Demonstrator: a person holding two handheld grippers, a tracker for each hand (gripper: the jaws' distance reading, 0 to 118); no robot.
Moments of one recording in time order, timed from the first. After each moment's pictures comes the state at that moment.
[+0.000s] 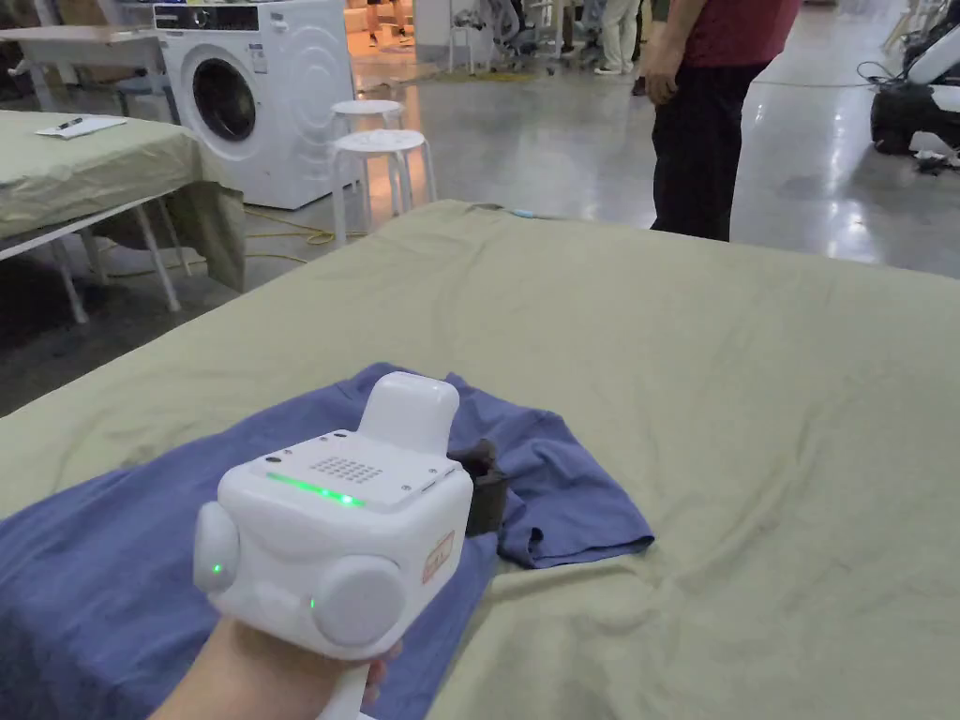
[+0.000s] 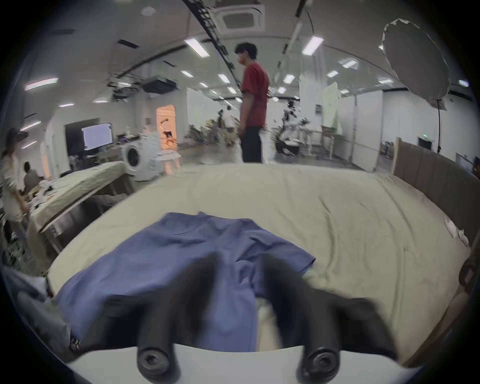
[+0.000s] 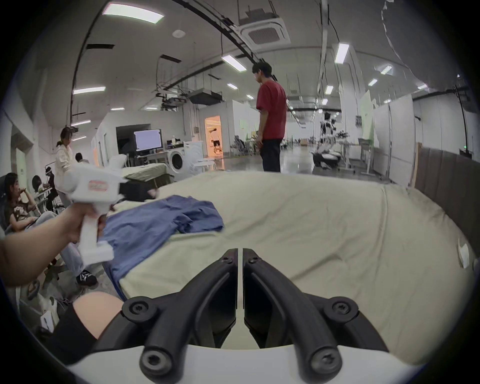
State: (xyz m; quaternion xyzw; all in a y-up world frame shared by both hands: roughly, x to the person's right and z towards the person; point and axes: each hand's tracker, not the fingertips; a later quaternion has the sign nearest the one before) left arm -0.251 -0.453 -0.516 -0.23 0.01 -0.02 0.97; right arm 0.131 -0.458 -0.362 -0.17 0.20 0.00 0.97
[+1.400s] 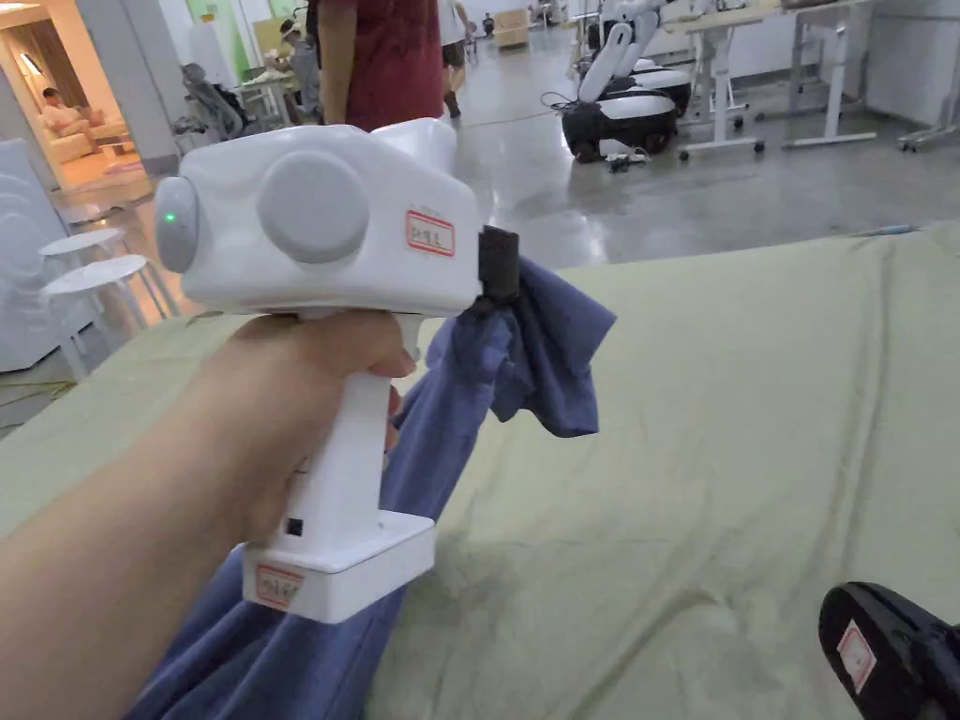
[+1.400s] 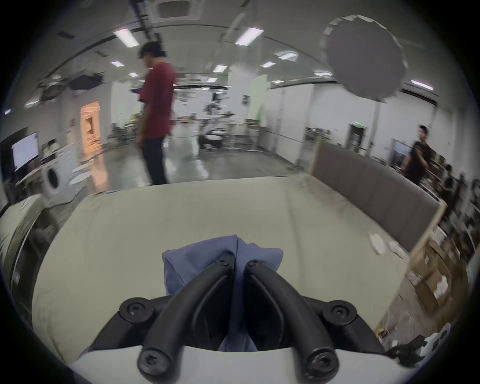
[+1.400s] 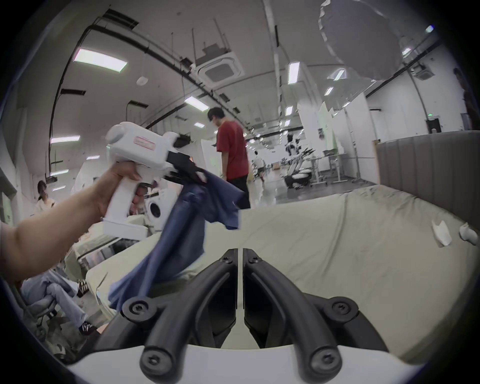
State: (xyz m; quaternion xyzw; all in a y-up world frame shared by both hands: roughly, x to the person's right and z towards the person) left arm 0.045 -0.255 -0.572 -0.25 -0.24 -0.03 0.94; right arm 0.256 -0.398 -0.299 -0.05 0.11 -0.11 0.99
